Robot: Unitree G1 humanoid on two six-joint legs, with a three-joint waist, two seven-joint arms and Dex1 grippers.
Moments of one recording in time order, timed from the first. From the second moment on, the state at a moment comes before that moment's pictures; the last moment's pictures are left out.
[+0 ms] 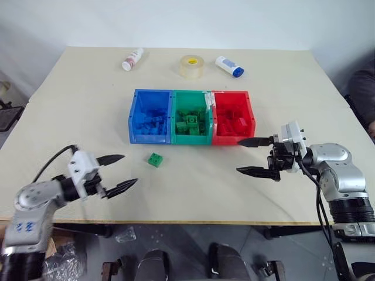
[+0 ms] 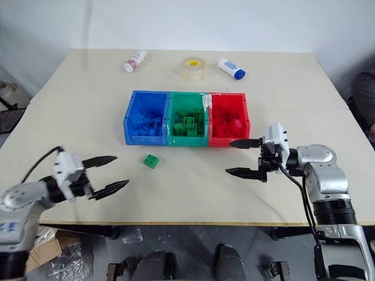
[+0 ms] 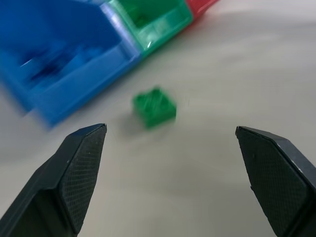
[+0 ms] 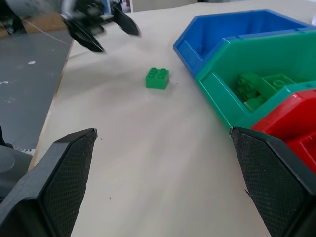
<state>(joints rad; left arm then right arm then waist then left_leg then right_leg) -0.14 0.65 0.21 -0.06 -0.36 0.16 -0.99 -0.53 -0.67 -0.03 0.22 0.48 0.19 1.45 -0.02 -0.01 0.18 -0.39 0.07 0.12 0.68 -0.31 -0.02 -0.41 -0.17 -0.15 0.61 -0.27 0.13</state>
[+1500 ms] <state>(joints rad) -1.07 0.25 -0.05 0.89 -0.12 -0.15 -0.86 -0.30 -0.69 -0.18 -0.07 0.57 0.24 1.19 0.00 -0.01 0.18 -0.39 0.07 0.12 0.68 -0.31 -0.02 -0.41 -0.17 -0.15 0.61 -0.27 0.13</state>
